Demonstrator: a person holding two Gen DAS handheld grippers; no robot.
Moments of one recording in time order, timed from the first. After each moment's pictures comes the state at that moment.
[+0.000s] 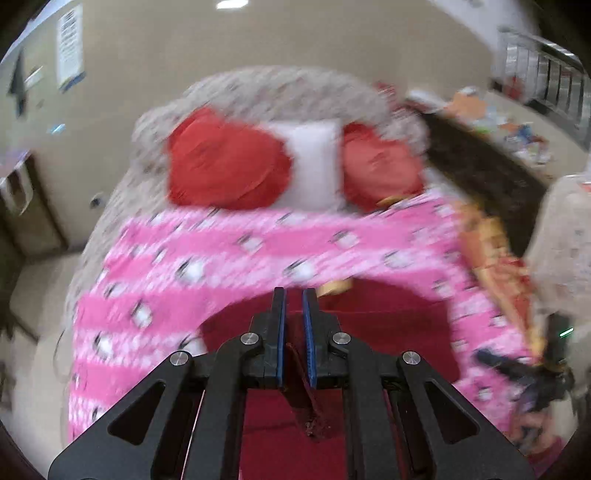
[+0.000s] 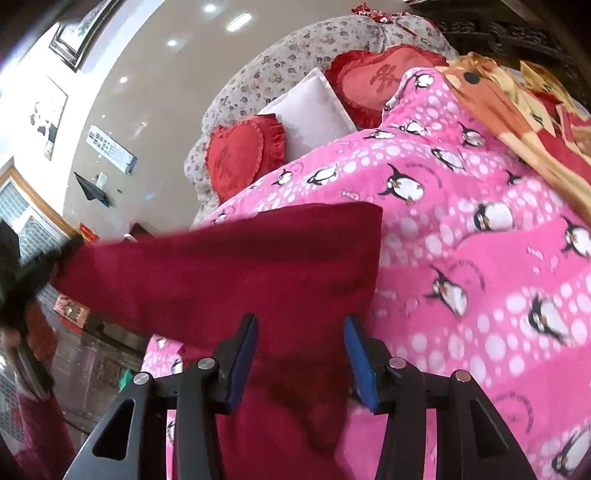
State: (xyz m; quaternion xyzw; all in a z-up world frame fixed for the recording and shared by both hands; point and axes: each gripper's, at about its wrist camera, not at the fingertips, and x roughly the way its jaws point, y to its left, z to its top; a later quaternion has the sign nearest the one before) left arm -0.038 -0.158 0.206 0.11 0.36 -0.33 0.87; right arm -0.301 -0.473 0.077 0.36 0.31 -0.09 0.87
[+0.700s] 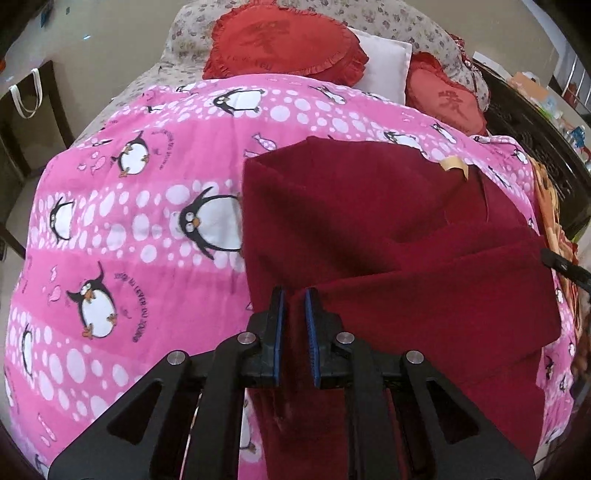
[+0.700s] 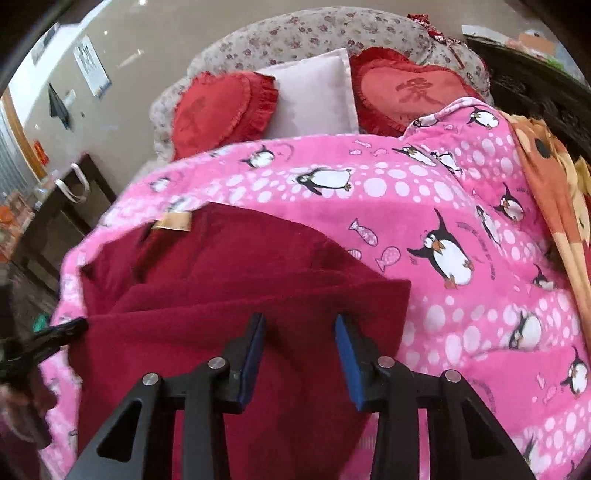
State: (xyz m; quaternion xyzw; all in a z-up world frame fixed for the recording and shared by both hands) left arm 0.004 -0.122 0.033 0.08 0.47 -0.28 0.83; right arm -0.188 -0.490 0.052 0.21 0.40 -0.14 0.88
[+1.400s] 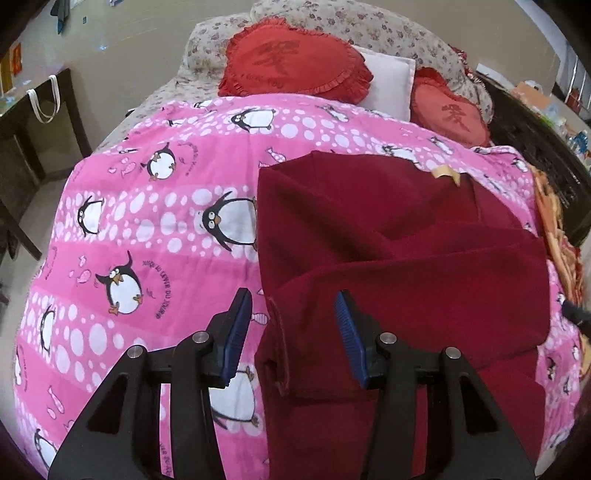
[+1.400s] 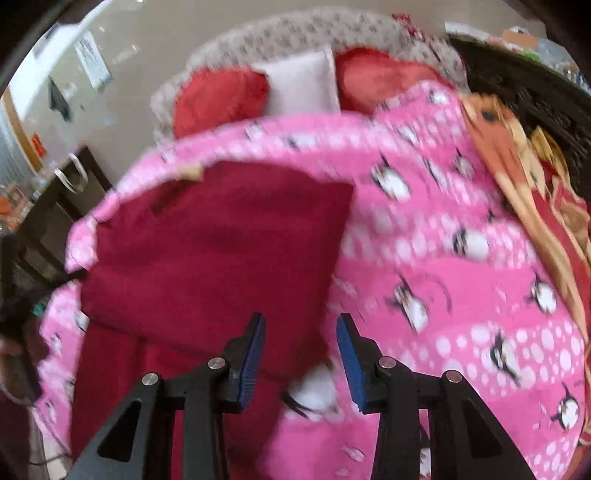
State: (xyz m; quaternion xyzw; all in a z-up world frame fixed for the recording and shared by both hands) left arm -0.020 -0.117 0.043 0.07 0.44 -0.26 0.86; right arm -0.279 -0.451 0.059 0.19 0.40 -0.16 0.88
